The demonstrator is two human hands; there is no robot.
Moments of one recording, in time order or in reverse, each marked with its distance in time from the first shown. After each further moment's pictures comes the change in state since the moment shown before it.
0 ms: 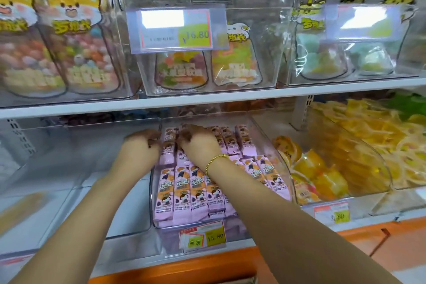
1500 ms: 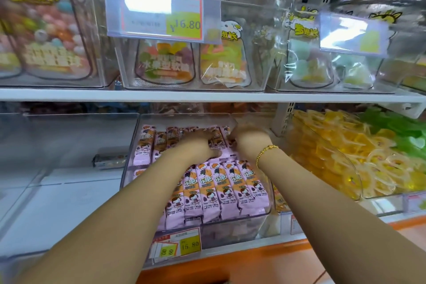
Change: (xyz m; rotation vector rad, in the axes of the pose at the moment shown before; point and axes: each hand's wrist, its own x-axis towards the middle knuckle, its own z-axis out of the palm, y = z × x) left_hand 0.030 0.104 0.088 0.135 -0.473 0.298; right_hand 0.007 0.110 -0.078 -0.655 -0.162 0.208
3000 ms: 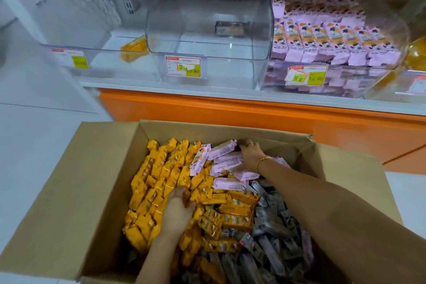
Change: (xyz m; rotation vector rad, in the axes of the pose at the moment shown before) left_hand -0.481 -0.153 0.249 -0.538 -0.013 -0.877; right_hand -0.226 -0.203 0.295 -0.019 -0.597 -0.366
